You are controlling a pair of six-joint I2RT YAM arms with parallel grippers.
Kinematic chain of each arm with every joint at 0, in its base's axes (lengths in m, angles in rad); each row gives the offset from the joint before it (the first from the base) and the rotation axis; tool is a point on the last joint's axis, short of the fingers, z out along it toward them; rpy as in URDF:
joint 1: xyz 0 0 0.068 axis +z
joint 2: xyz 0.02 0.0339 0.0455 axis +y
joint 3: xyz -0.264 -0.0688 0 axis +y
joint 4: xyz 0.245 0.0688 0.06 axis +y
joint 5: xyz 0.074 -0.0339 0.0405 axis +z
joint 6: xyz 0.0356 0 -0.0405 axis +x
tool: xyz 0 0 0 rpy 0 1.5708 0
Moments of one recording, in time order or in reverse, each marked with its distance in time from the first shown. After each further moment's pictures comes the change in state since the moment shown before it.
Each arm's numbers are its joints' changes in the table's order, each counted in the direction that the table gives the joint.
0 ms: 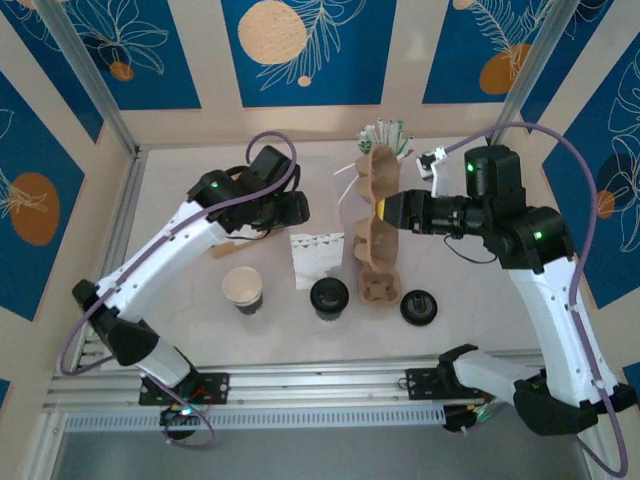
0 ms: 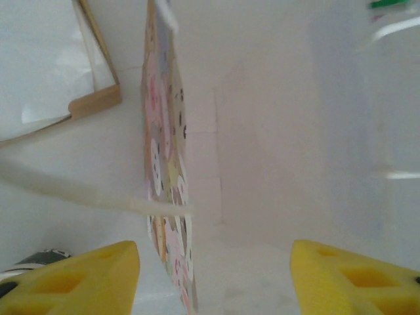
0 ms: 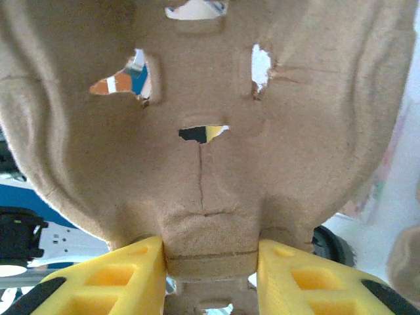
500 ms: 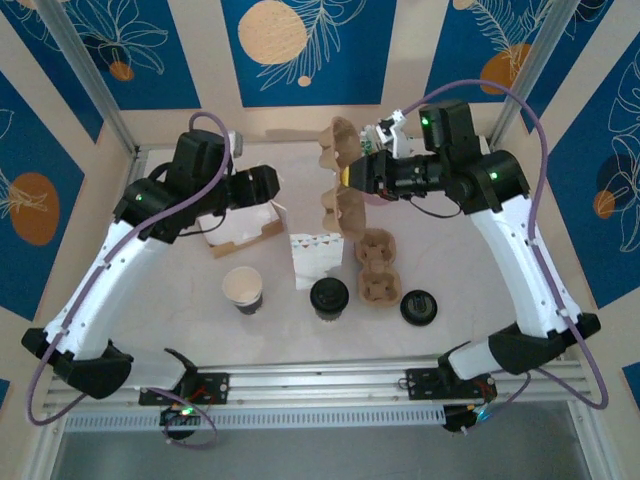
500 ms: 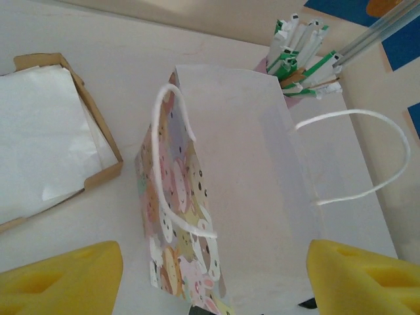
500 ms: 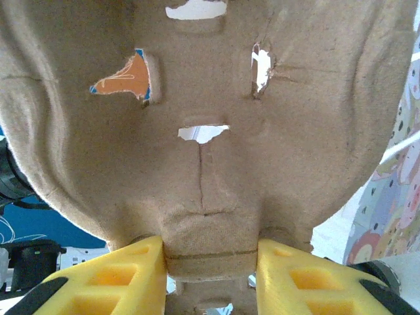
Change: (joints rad) left arm 0.214 -0.170 0.033 -0.123 -0.153 0.207; right arm 0.093 0.310 -0.289 0.028 0.007 0.060
